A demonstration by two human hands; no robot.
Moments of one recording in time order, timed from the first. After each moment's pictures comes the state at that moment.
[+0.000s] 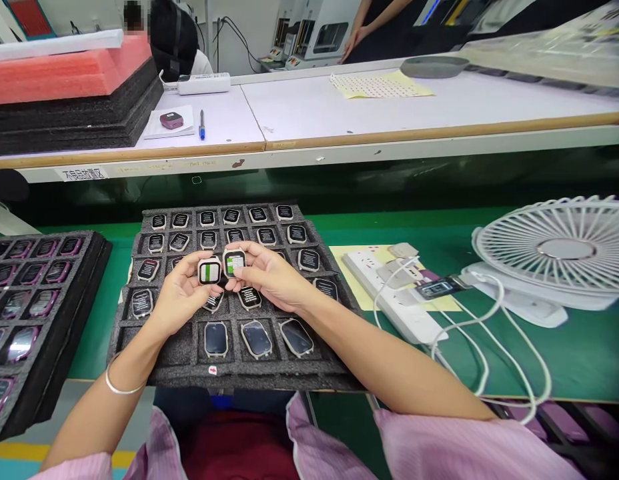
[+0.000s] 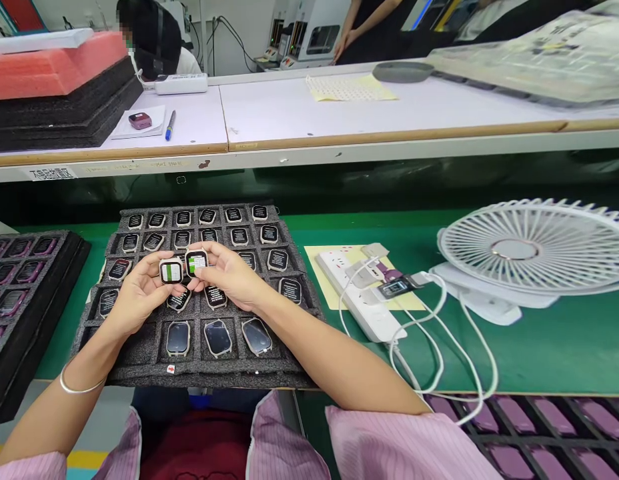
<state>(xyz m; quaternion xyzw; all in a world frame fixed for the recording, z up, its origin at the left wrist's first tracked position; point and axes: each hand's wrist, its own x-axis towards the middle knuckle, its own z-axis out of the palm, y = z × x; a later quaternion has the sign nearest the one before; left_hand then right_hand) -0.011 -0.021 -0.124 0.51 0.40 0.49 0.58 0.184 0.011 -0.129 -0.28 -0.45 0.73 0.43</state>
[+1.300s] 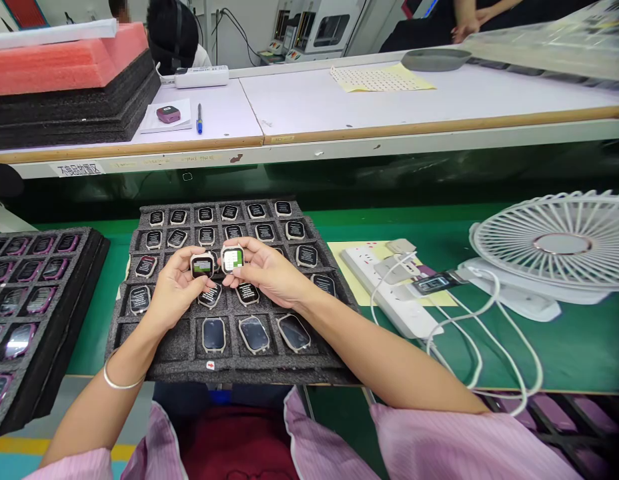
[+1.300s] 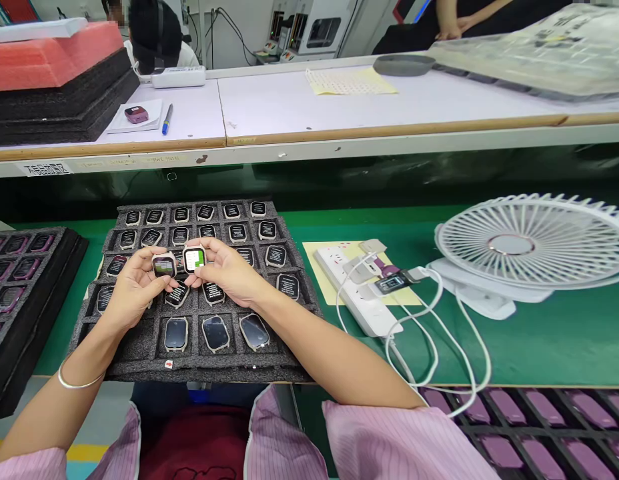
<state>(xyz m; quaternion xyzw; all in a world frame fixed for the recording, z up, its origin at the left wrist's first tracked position) -0.012 -0.017 -0.126 0.52 0.41 0.51 0.54 0.184 0.010 -0.129 -0.28 -0.46 0.72 0.43</state>
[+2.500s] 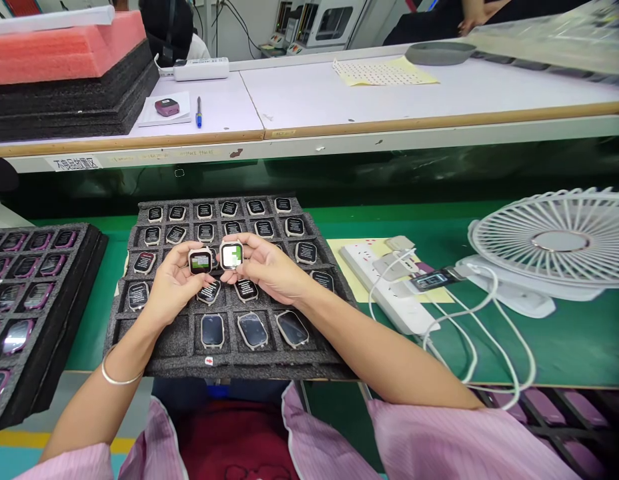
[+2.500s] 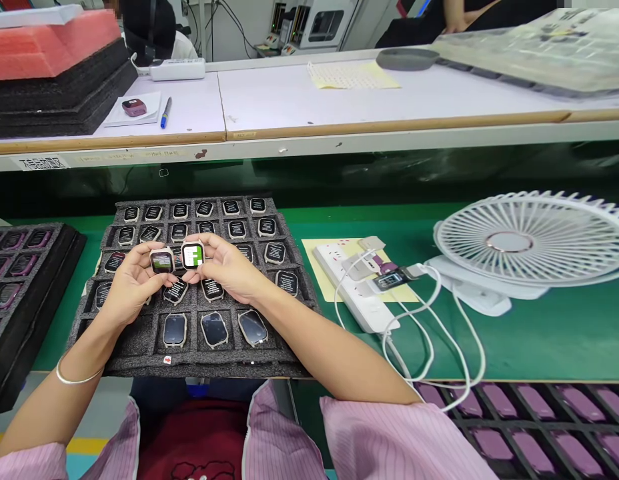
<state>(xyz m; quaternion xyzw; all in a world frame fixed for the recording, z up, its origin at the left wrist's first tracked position) -0.014 -0.017 -0.126 0.52 0.42 0.50 0.54 0.186 0.008 -0.124 -0.28 -0.46 0.72 0.42</state>
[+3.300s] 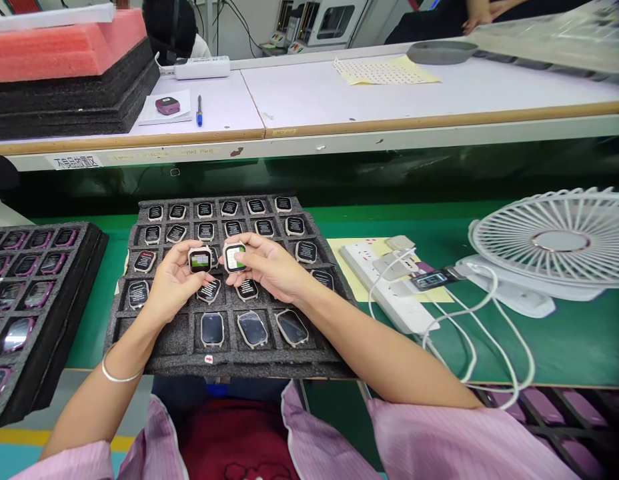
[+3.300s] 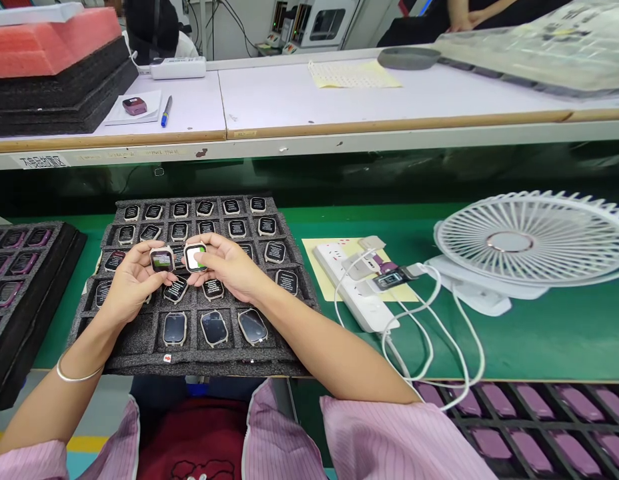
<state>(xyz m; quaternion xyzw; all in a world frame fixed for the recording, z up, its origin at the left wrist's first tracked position) -0.014 -0.017 -0.128 0.52 0.42 0.51 0.54 0.187 0.009 -0.124 -0.30 -0.45 0.73 0.42</state>
